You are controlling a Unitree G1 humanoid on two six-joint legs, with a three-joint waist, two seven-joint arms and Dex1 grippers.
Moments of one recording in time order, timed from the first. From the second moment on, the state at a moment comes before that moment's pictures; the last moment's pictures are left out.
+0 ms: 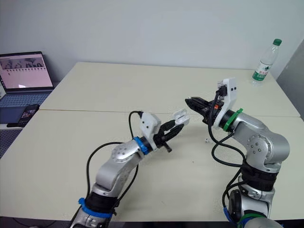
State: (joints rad) left arm -0.37 0.09 -0.25 -0.16 -0.19 0.32 -0.47; right arm -0.64 -0.22 -0.36 -0.40 0.55 1.17 0.58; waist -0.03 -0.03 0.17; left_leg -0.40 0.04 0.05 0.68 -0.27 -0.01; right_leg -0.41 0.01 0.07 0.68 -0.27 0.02
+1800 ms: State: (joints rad) left arm -0.36 0.02 -0.19 -0.10 -0.26 0.27 -0.47; right arm -0.34 -0.15 -0.06 -0.37 0.55 0.61 0.41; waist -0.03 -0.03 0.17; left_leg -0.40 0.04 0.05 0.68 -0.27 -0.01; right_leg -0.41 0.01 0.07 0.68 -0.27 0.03
